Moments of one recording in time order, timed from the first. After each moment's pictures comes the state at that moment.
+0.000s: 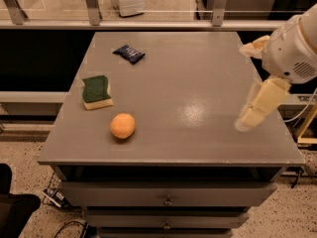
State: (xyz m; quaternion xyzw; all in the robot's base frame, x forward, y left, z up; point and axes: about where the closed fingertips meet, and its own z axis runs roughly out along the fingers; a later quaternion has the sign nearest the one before) arm 0.466 -0.180 0.954 -0.60 0.75 0.05 0.27
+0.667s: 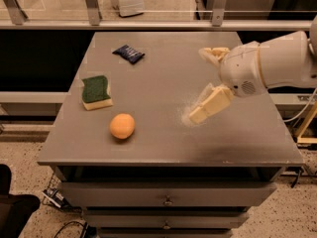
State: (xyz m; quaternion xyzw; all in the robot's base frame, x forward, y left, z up) arm 0.507 -0.093 0.932 -0.55 0.68 0.18 0.44
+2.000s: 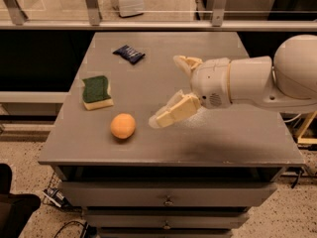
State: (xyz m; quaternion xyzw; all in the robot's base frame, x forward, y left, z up) arm 0.507 -0.027 0.924 -0.50 0.65 0.26 0.50
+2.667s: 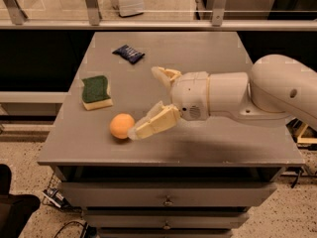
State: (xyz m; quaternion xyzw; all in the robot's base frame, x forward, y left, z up) arm 0.486 0.020 0.912 -0.49 0.62 0.34 0.50
